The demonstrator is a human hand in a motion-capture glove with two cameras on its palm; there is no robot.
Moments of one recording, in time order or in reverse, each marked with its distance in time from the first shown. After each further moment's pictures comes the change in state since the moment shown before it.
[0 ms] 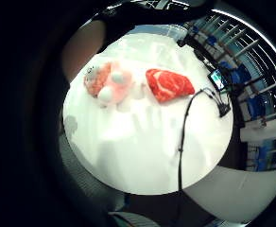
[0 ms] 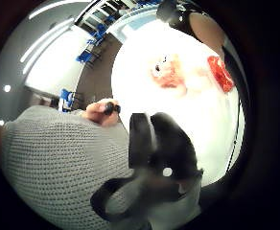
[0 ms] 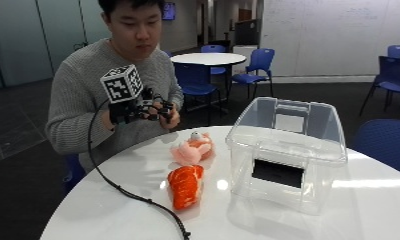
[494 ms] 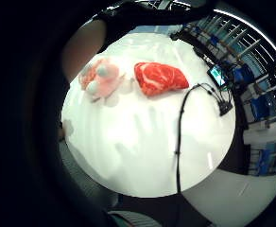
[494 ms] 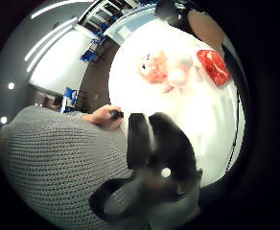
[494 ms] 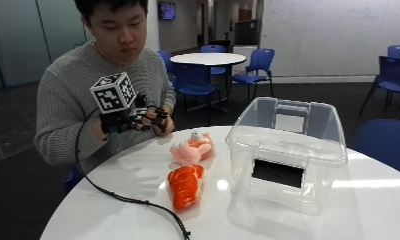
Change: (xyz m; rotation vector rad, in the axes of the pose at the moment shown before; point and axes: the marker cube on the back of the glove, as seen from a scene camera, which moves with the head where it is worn) arm 0.039 0.011 0.006 -0.007 -0.040 0.009
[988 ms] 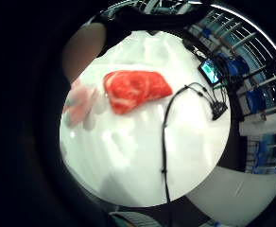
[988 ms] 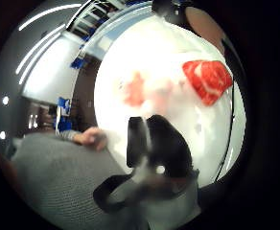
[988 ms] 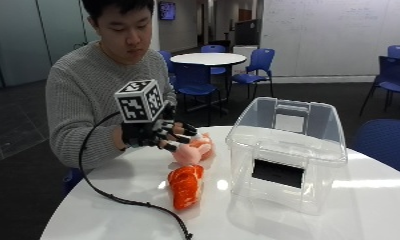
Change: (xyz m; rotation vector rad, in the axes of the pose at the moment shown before) arm 0.081 -0.094 0.005 -0.043 0.065 0.160
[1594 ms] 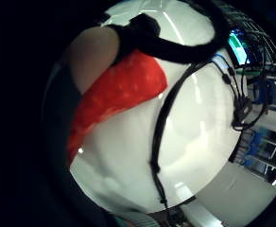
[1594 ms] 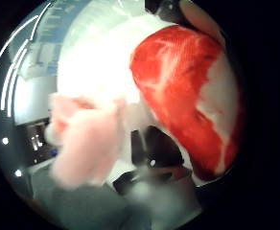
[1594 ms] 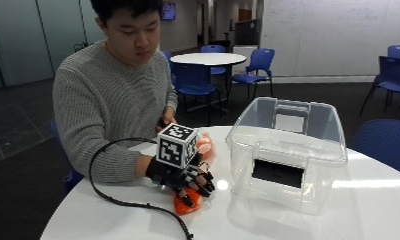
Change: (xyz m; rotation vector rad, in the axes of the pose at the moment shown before) arm 0.031 -0.052 0.123 -0.295 0.142 0.113
